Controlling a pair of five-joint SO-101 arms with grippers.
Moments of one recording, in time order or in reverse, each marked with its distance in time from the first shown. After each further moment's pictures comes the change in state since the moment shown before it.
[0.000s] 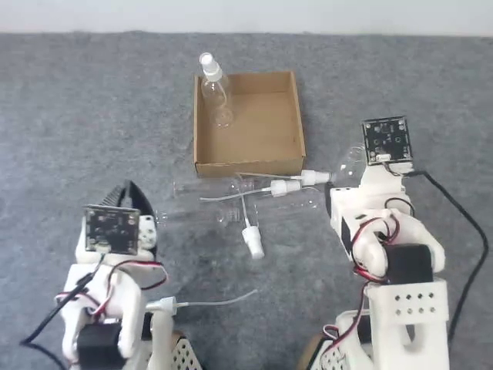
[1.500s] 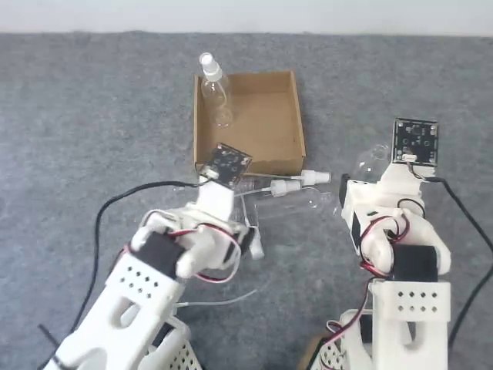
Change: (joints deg) left arm 32.9 52.1 -11.8 -0.1 15.9; right arm 5.4 -0.2 3.1 -4.5 -5.2
